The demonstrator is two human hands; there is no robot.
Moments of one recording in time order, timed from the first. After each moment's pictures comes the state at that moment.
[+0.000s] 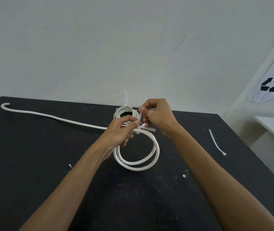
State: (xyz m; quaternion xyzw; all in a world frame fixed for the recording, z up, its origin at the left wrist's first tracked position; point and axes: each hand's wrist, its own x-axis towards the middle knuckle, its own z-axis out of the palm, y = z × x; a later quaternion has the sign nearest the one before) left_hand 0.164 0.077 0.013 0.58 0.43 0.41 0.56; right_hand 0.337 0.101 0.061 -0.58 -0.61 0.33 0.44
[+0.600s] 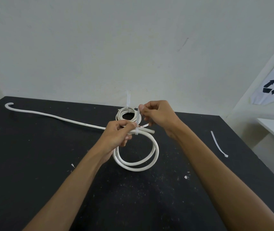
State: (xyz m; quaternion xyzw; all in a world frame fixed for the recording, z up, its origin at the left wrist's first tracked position) left_hand 0.153 0.073 0.003 0.54 0.42 0.45 0.58; right_hand 0.336 0.098 0.069 -0.57 -0.61 0.36 0.41
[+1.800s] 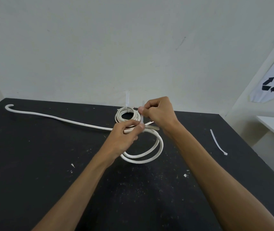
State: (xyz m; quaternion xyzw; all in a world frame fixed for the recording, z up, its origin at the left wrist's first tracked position) left_hand 0.169 0.055 0.009 0.63 0.42 0.44 0.49; right_hand 0.337 0.101 0.067 -0.60 -0.62 0.28 0.43
